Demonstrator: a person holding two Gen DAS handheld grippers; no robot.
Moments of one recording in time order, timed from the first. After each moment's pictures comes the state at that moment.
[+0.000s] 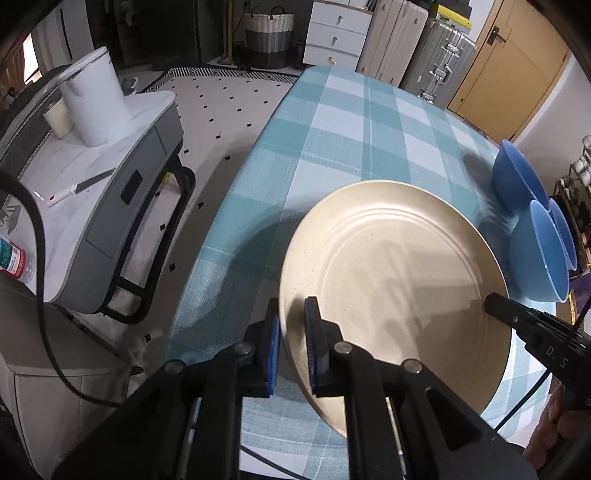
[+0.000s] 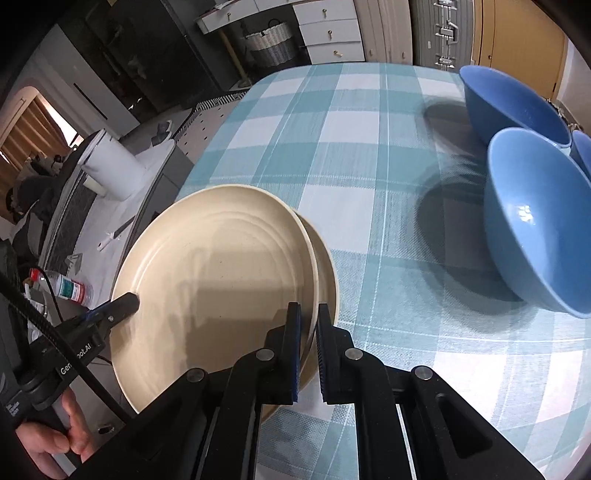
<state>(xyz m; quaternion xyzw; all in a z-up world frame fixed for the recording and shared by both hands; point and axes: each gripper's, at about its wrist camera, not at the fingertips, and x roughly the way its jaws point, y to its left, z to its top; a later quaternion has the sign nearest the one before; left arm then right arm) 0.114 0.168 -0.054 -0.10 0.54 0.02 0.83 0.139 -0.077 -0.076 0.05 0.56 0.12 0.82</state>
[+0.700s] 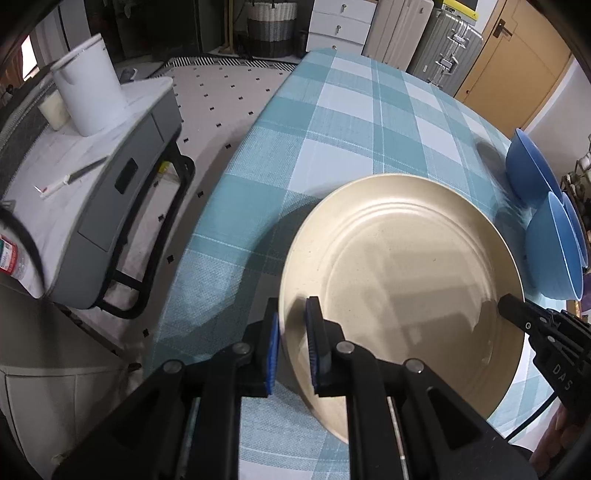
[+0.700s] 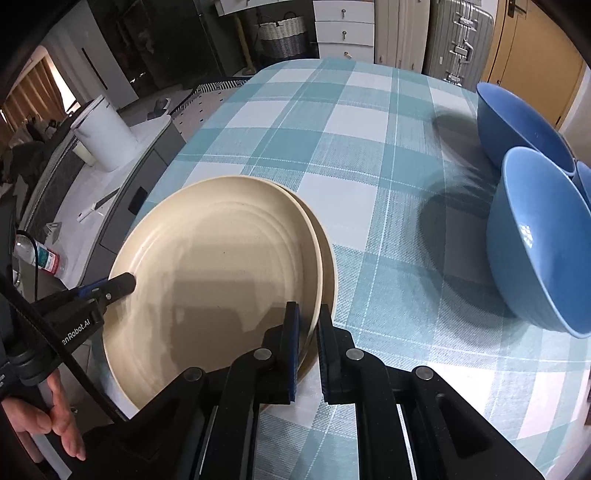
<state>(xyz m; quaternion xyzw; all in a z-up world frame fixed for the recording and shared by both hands) 0.125 0.169 -0.083 -0.10 0.56 0.02 0.82 0.138 -0.061 -0.090 -0.03 0.55 0.11 0.83</state>
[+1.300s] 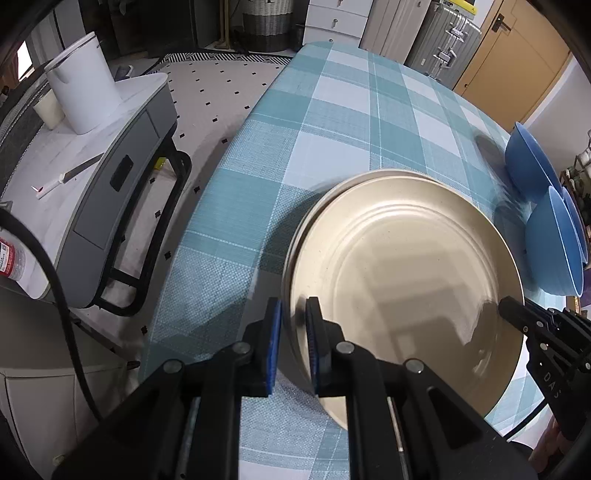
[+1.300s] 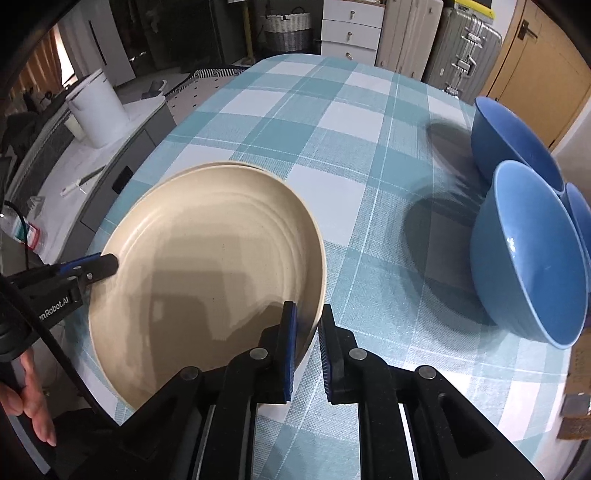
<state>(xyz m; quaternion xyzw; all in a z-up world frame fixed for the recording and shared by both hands) 0.127 0.164 -0.084 -0.09 0.57 0.02 0.82 0.132 -0.060 -0.093 -0.08 0.55 0.10 0.82</state>
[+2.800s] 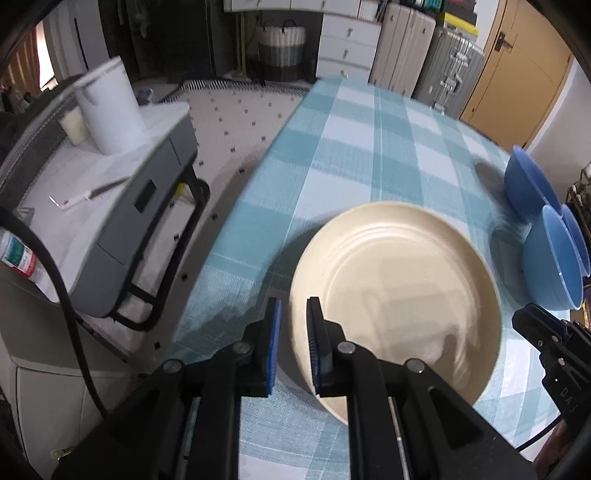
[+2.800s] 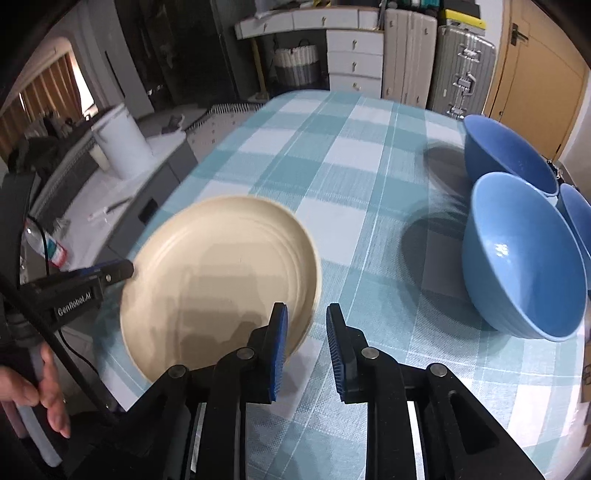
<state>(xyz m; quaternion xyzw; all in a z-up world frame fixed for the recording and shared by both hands) 0.106 0.157 -0.051 -0.08 0.51 0.06 0.86 0.110 -0.082 -0.068 -0.03 0.49 0.14 0.86</state>
